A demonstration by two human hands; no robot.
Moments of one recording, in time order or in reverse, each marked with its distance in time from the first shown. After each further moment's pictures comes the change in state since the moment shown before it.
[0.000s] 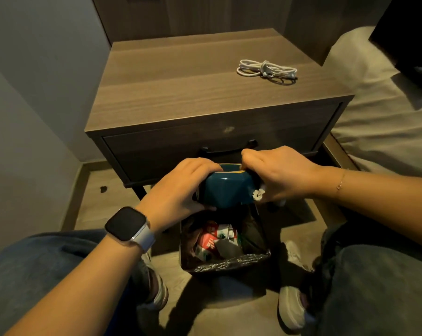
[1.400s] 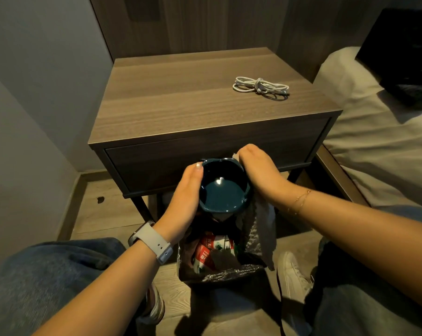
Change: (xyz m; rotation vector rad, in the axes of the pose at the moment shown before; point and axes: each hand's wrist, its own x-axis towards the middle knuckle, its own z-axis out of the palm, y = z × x) left_hand 0.020 0.026 0.025 -1.009 0.318 -0.655; right_hand 0.049 -0.023 0.012 1.082 0.436 1.020
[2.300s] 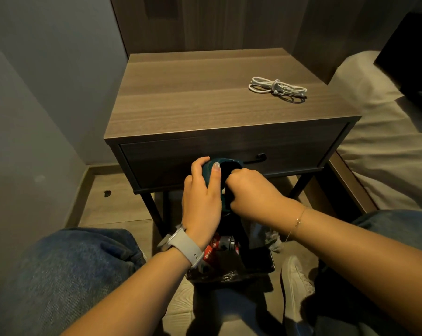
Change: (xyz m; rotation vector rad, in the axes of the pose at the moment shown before) left_hand -0.002 -0.006 0.011 0.308 0.344 0.103; right_hand -0.028 -0.015 0.028 -1.029 -0.310 -0.534
